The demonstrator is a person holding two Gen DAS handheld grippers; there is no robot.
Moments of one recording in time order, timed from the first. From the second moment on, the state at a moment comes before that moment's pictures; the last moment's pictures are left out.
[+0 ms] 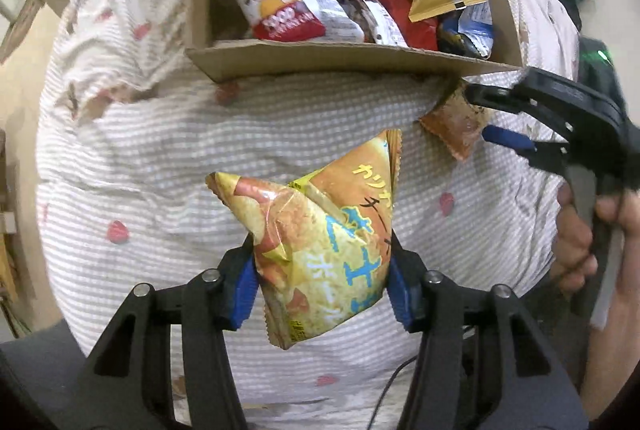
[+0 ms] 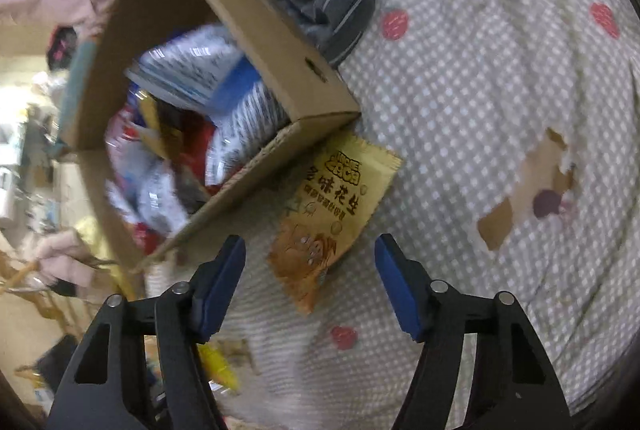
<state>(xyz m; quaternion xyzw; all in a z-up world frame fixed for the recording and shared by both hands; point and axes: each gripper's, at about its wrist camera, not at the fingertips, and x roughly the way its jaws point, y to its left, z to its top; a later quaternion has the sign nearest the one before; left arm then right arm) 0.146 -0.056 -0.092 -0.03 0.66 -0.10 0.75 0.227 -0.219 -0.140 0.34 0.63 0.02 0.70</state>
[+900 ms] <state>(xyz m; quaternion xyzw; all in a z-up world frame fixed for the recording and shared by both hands) 0.154 -0.007 -0.073 -0.07 0.60 -0.05 0.79 0.164 -0.236 -0.072 0.25 0.56 -0.01 0.79</state>
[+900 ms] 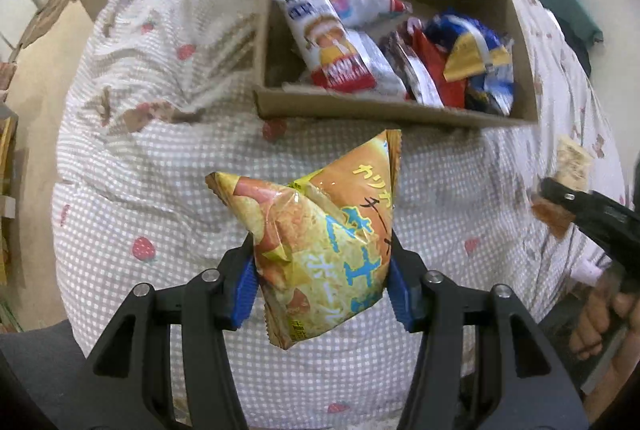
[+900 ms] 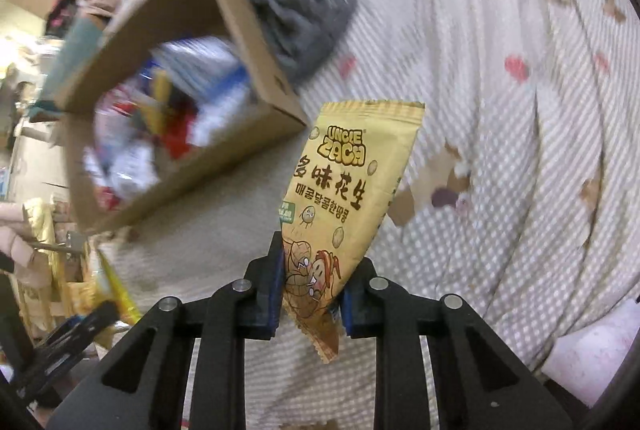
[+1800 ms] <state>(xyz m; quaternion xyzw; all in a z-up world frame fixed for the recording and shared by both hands) 0.267 -0.040 -0.019 -0.04 0.49 -0.09 0.86 0.300 -0.160 -0.007 0.21 0.45 0.18 0.85</state>
